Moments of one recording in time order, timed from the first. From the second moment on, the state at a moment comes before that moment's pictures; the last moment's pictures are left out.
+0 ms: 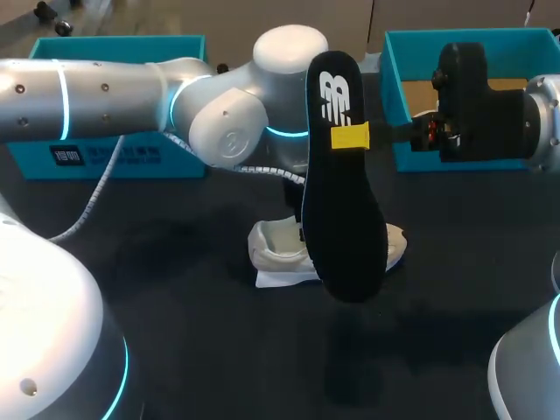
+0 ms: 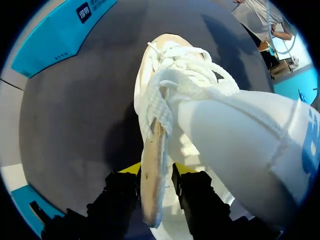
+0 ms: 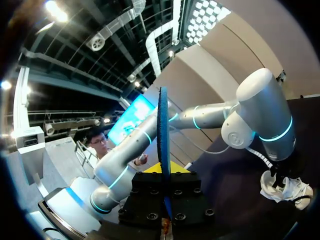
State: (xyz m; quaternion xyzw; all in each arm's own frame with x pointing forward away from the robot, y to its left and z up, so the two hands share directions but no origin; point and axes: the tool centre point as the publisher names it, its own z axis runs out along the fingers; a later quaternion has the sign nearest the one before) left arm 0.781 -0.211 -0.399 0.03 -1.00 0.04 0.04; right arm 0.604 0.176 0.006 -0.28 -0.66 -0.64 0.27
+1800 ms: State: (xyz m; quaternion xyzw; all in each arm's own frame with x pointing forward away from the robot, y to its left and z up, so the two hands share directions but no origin) left arm 0.783 -0.208 -0.360 -0.55 -0.81 0.02 0.21; right arm 0.604 0.176 0.006 -0.28 -0.66 -0.64 0.27
